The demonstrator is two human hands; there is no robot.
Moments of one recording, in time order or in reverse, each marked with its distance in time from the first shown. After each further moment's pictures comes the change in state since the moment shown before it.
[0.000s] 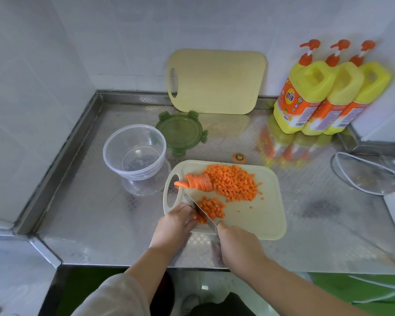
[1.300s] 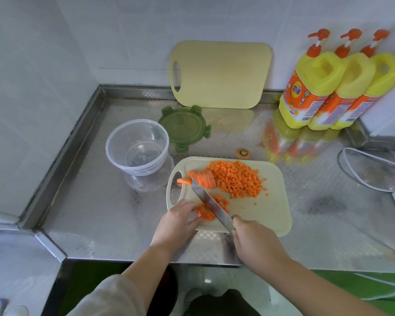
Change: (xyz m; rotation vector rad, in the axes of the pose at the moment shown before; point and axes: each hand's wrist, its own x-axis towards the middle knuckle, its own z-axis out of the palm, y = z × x) left_hand -0.005 0.003 -0.004 -0.054 -0.008 -0.017; right_hand -0.019 0.012 -0.027 0.050 -0.009 0.024
